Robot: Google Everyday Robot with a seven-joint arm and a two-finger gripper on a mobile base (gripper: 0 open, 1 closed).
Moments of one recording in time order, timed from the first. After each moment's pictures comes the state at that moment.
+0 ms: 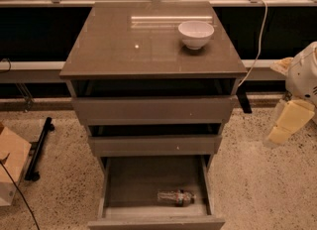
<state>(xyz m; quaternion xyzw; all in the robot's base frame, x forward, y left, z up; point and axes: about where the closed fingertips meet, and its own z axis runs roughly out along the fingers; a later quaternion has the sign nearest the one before) 0.453 -0.246 0.903 -0.57 0.80 -0.01 0.20</state>
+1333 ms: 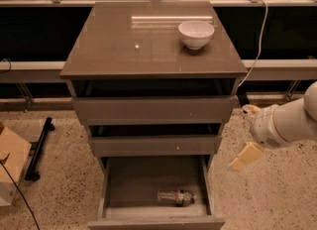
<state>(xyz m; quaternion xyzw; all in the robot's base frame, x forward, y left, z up) 0.484 -0.230 0.745 -0.53 0.80 0.06 0.28</state>
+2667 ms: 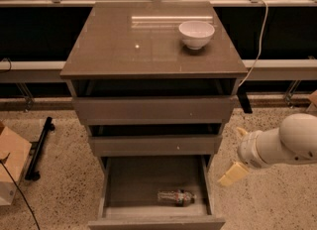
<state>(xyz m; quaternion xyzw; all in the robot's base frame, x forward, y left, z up) 0.484 -0.226 0.649 -0.50 0.81 0.08 0.27</state>
